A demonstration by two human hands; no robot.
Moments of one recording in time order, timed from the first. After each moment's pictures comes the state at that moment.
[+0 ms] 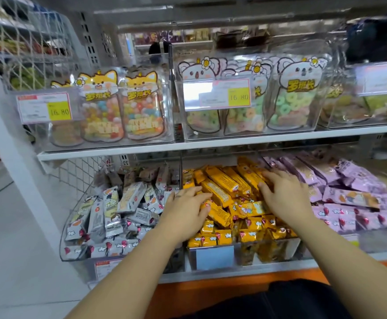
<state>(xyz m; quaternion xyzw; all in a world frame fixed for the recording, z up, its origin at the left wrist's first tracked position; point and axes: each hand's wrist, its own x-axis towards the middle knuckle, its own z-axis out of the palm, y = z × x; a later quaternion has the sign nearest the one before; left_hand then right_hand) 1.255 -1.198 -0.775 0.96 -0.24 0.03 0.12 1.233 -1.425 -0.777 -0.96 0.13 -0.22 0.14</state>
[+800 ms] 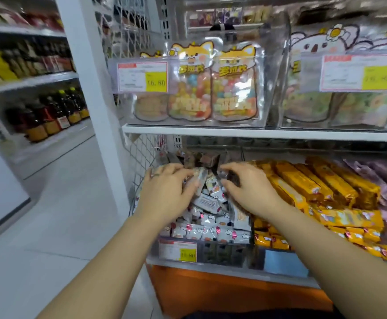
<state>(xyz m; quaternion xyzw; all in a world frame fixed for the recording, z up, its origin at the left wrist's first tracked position) 1.255 -1.050 -0.759 0.98 -0.08 0.15 0.10 1.284 -1.244 -0.766 -0.95 -0.17 -0.15 0.23</state>
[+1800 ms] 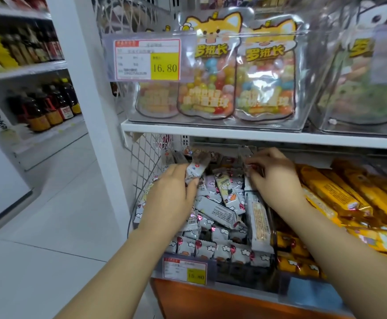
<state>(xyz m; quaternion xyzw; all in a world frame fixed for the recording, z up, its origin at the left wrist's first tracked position) 1.282 -1.048 -0.780 0.95 -0.05 0.22 0.23 1.330 -1.252 -0.773 -0.93 -0.10 -0.26 0.25</state>
